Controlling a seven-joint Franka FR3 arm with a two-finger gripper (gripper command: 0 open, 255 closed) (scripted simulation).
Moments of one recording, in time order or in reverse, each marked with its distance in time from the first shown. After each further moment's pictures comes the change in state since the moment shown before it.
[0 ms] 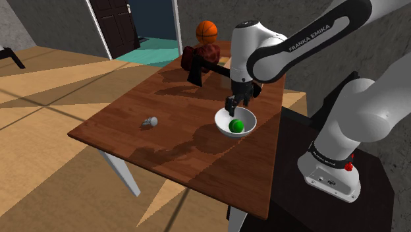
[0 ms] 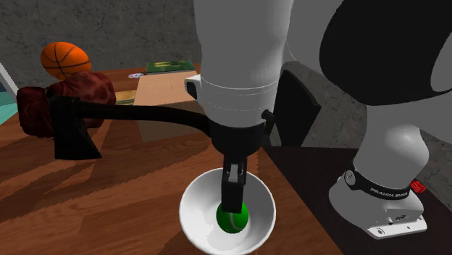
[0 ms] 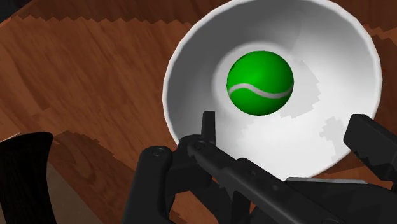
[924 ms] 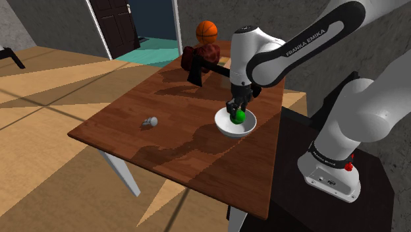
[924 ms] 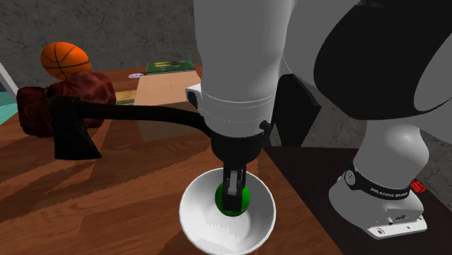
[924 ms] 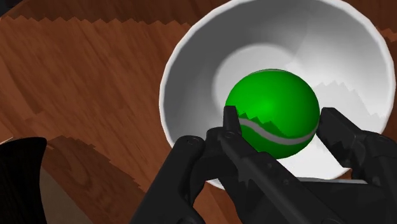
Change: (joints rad) arm -0.003 0.031 0.002 -0.016 -0.004 0.045 0.003
